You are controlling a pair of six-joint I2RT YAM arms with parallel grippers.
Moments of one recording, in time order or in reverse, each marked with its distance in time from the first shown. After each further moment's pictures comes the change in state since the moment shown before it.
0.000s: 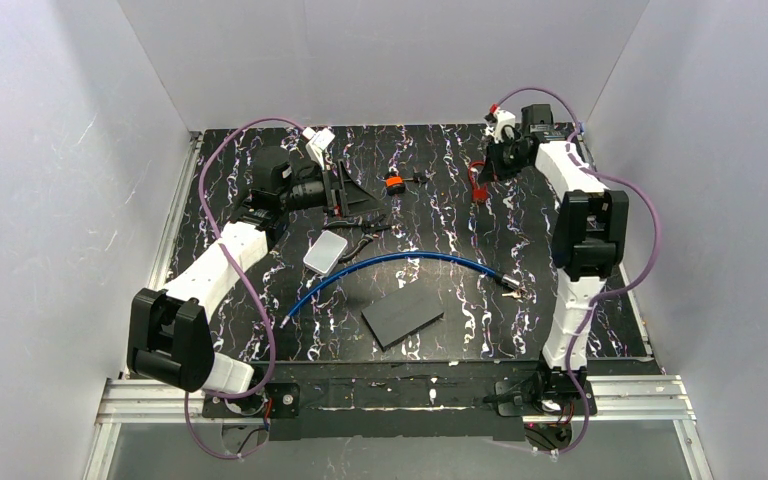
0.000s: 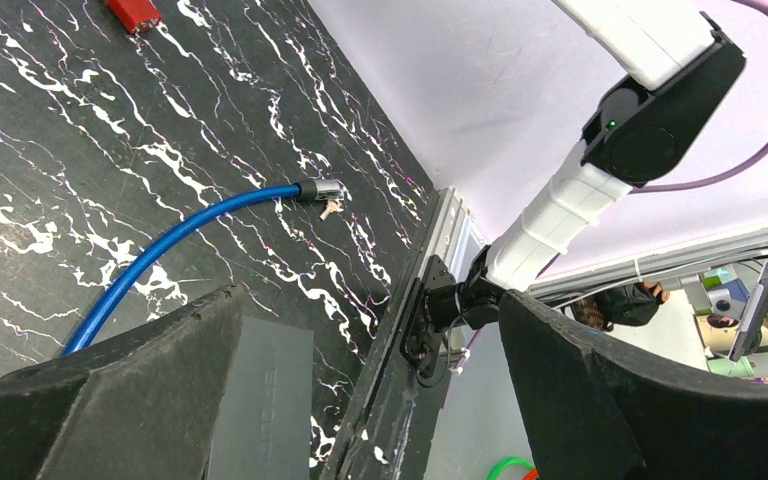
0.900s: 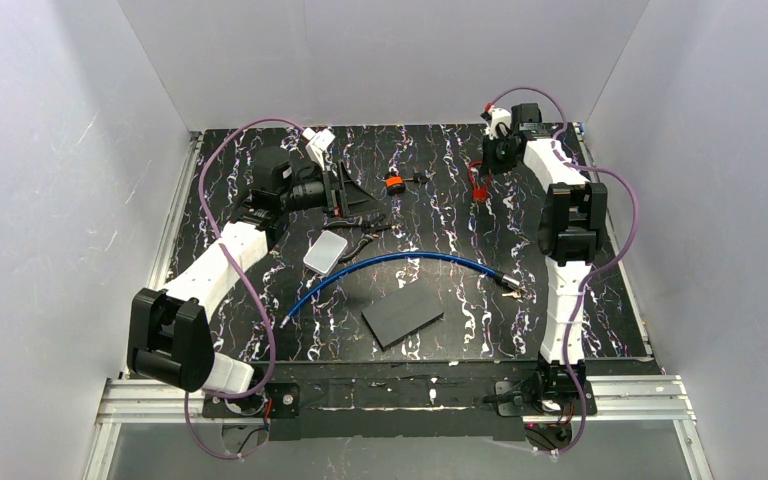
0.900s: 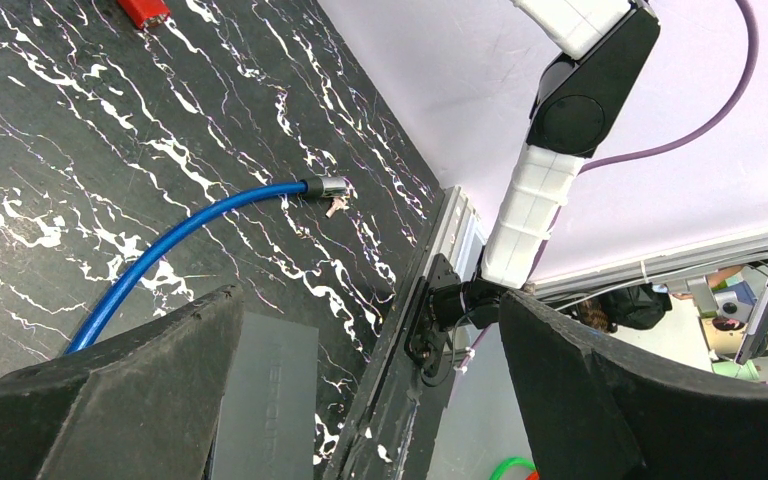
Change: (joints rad) left arm 0.000 0.000 0.000 -0.018 -0.008 0.015; right arm 0.002 0.264 0.254 0.046 0.152 0.035
